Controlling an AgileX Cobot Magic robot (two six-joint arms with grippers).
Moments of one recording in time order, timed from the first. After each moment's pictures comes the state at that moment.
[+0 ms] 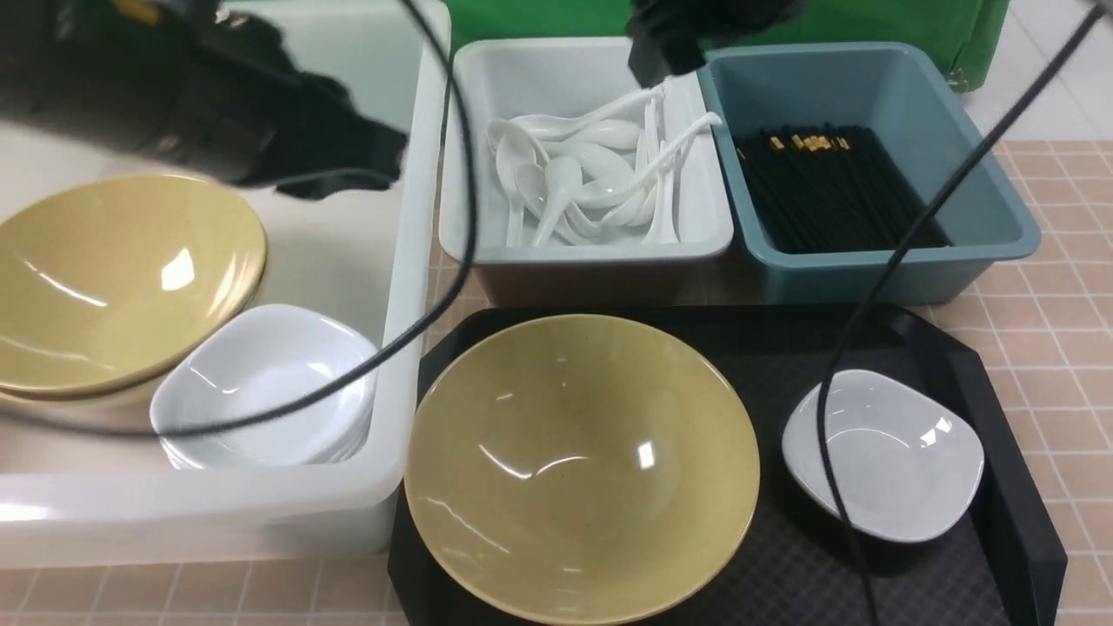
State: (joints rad) right arm 0.43 2.05 -2.32 0.05 1.23 -0.21; left arm -0.31 1.40 -1.36 -0.32 0.92 0.31
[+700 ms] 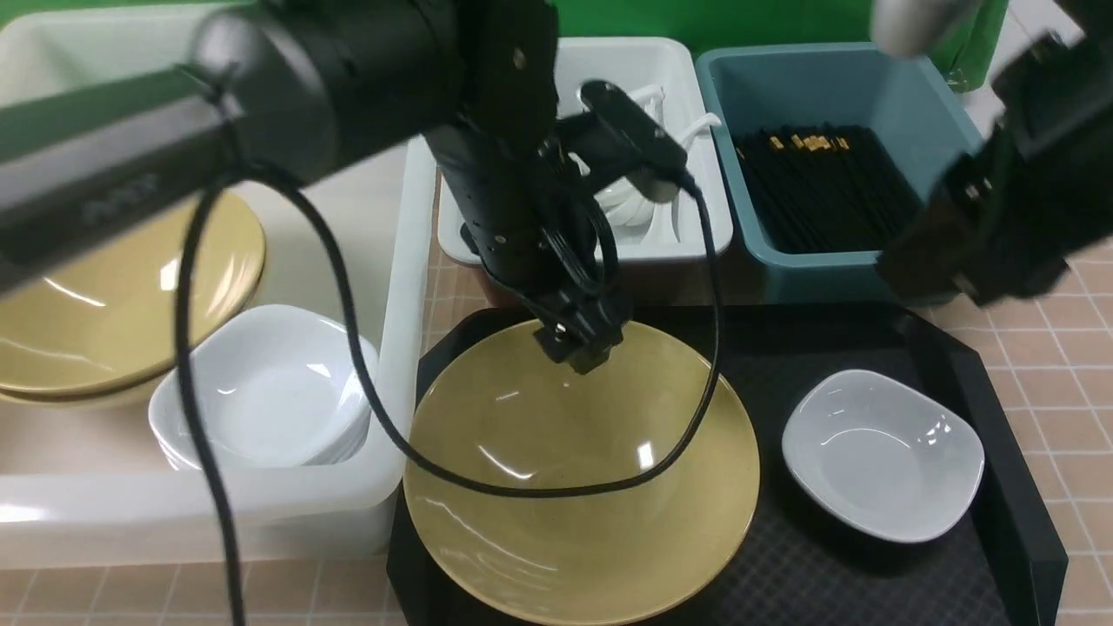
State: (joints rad) right arm 0.48 1.28 -1.41 0.08 1.24 -0.28; left arm -0.62 1.87 -1.61 0.02 1.08 0.41
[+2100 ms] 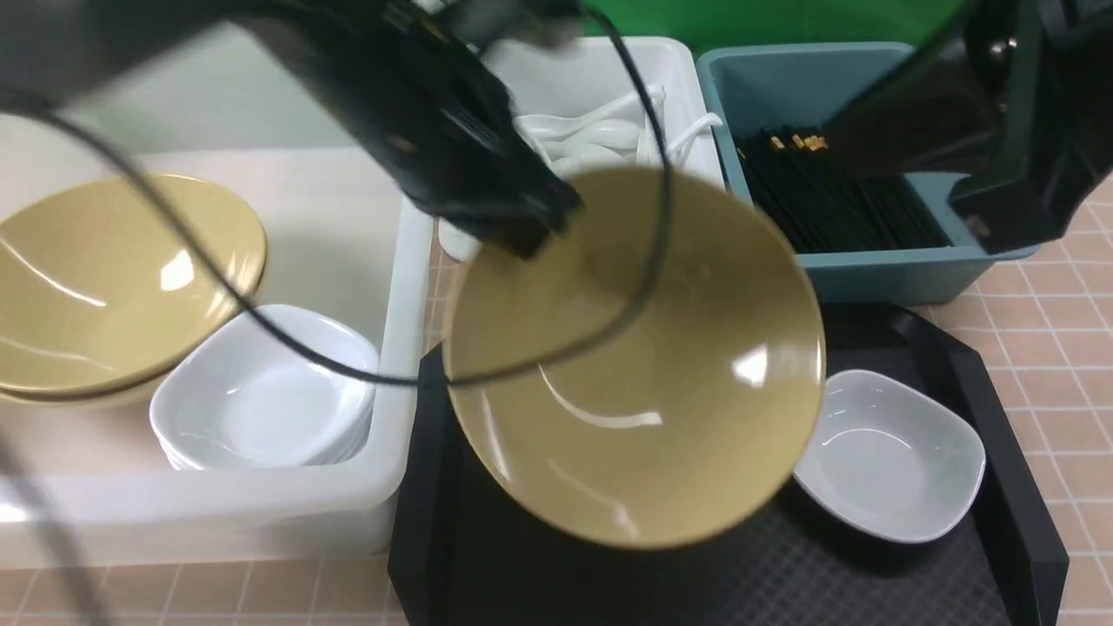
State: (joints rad) right arm 0.68 1.27 -1.59 0.13 1.17 -0.37; left arm -0.40 1.58 -1.56 -0.32 1.10 0.30
